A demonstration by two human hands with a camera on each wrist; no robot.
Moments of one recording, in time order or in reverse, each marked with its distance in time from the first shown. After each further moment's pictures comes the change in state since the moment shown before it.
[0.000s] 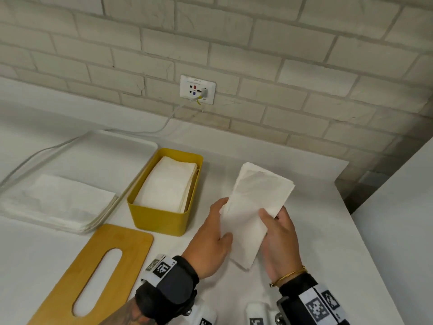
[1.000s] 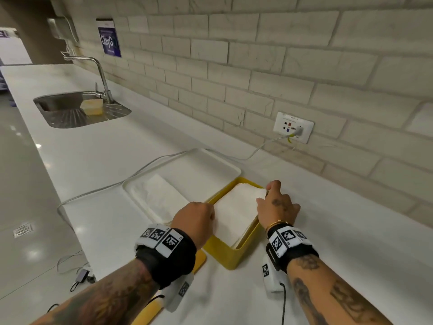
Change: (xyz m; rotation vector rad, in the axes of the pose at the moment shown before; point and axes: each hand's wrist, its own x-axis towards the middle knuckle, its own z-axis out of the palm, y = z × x) left_hand 0.011 0.026 -0.118 0.981 0.467 -0.577; right_hand 0.141 -0.003 0.169 -1.269 -0.363 -0.451
